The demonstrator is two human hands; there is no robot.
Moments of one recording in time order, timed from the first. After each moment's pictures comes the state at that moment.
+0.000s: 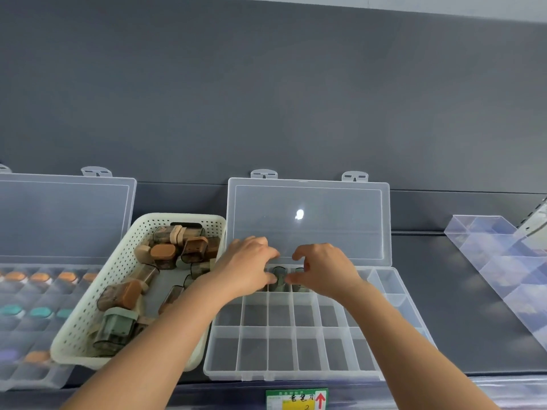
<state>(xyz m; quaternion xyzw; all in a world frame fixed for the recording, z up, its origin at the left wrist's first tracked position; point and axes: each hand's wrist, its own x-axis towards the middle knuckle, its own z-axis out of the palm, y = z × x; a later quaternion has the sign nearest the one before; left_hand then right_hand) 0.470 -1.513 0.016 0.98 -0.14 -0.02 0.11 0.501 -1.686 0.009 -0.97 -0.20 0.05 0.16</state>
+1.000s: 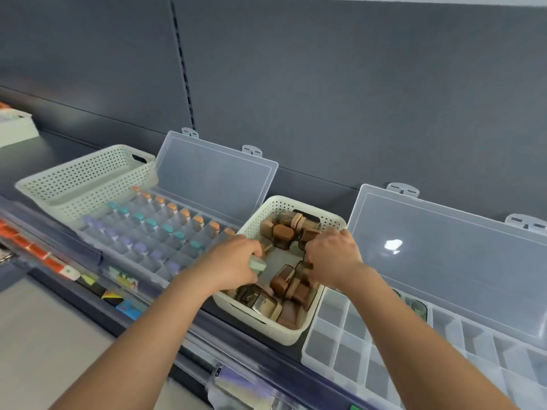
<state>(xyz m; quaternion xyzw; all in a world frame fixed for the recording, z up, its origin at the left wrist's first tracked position) 0.348 -1.360 0.020 0.97 0.16 -0.03 0.17 0.476 -1.517 0.028 -0.88 -0.45 0.00 -0.12</state>
